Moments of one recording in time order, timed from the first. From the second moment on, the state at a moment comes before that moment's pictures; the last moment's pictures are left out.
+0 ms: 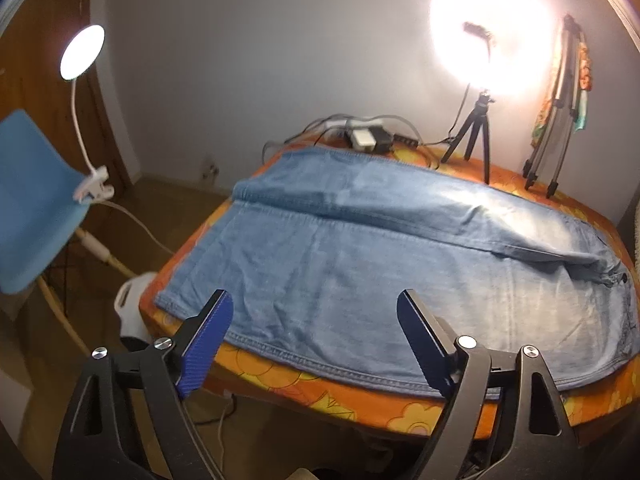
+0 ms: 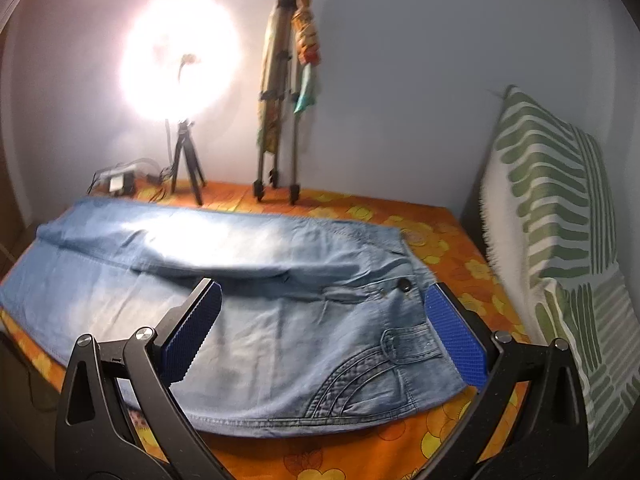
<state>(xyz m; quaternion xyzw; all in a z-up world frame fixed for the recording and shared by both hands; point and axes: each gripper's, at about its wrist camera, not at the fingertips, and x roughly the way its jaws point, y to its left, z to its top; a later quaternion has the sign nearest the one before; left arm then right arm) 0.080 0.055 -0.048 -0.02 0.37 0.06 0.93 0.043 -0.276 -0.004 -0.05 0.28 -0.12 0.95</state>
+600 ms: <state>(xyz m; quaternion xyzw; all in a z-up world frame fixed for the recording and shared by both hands) 0.145 0.123 -0.075 -0.07 0.42 0.08 0.90 0.089 -0.273 -0.040 -0.10 0.34 -0.06 0.93</state>
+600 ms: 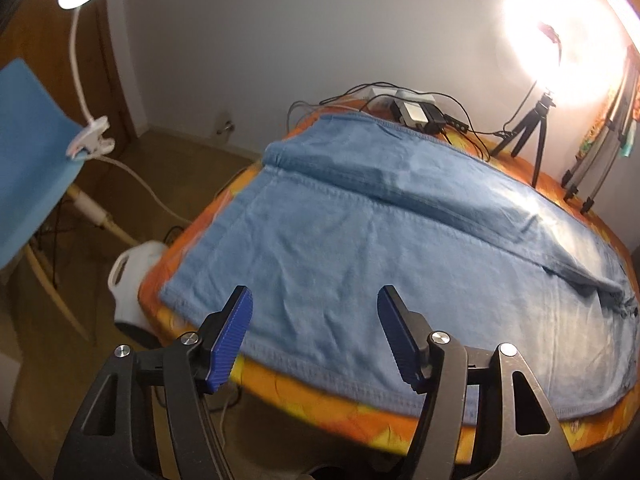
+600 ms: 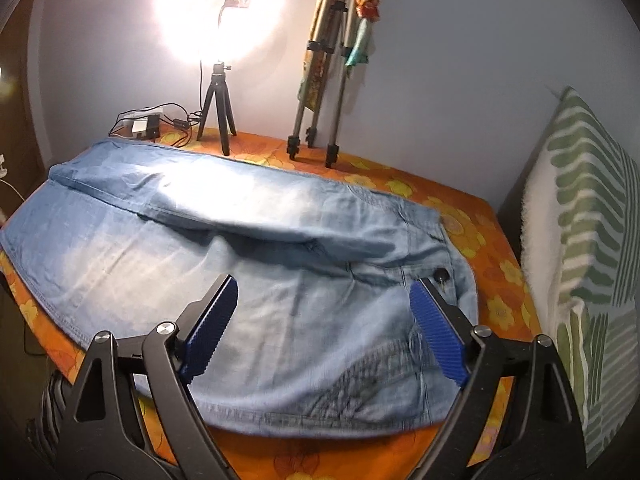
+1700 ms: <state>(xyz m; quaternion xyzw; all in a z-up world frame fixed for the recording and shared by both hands) 0.486 0.098 -0.111 -0.15 0.52 0.06 0.84 0.364 -0.279 -0.103 -0.18 0.44 0.11 0.88</state>
